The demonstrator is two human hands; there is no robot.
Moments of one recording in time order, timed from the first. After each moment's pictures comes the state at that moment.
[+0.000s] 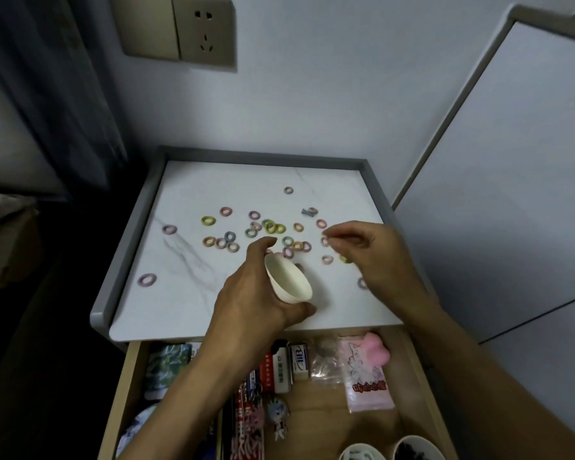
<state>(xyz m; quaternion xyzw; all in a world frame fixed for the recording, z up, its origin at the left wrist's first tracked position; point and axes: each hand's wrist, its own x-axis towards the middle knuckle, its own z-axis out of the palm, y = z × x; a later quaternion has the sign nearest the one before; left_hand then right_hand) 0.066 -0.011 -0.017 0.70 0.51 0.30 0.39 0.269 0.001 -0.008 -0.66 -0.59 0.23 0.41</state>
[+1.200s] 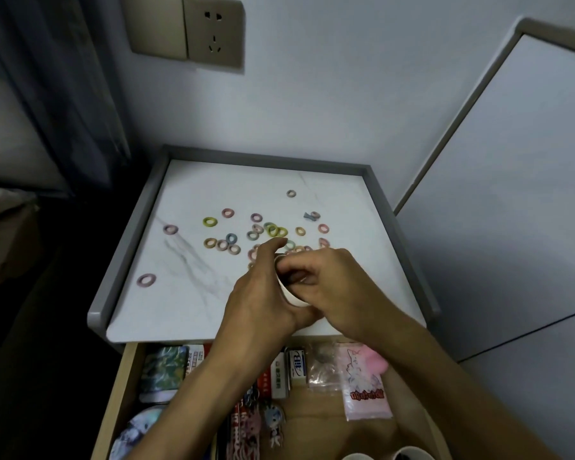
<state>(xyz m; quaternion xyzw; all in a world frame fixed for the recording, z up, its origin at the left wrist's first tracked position) 0.076 -0.009 -0.018 0.69 0.49 0.33 0.42 0.212 -0.012 0.012 -0.56 -0.71 0.32 0.27</state>
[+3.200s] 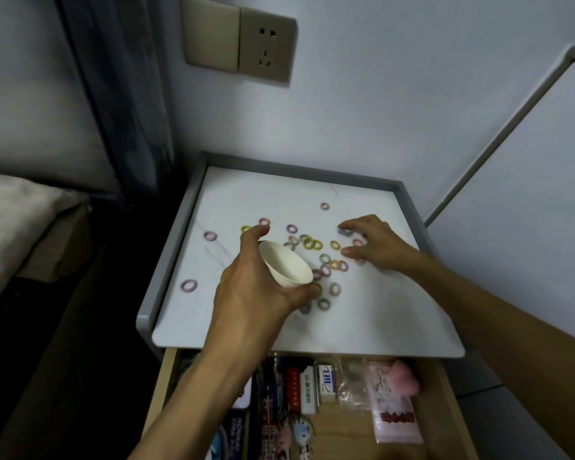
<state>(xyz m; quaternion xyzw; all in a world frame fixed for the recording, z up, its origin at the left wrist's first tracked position) 0.025 0.015 -0.004 0.62 0.55 0.39 0.40 0.303 0.126 -0.051 -0.71 -0.67 0.20 0.07</state>
